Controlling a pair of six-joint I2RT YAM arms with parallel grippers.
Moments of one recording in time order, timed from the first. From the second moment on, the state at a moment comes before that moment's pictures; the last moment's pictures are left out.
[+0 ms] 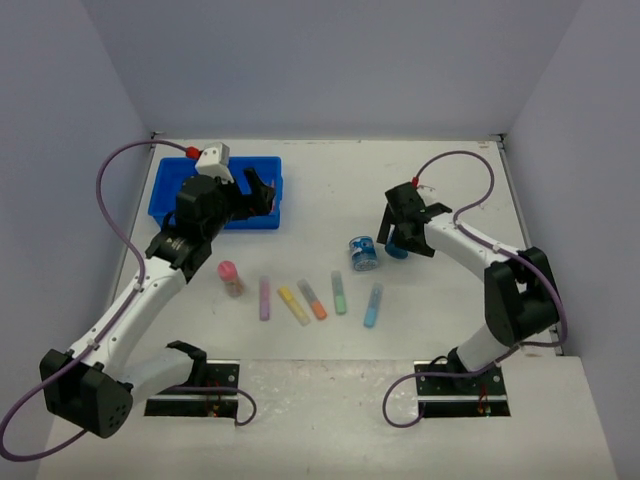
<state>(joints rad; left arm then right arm) -0.37 1.08 0.95 -0.18 -0.05 -0.44 0.42 1.59 1.06 -0.61 0.35 0.68</state>
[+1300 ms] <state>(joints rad) -0.52 1.17 0.87 0.35 0.63 -0.69 0.71 0.82 0.86 -0.20 -0.25 0.14</state>
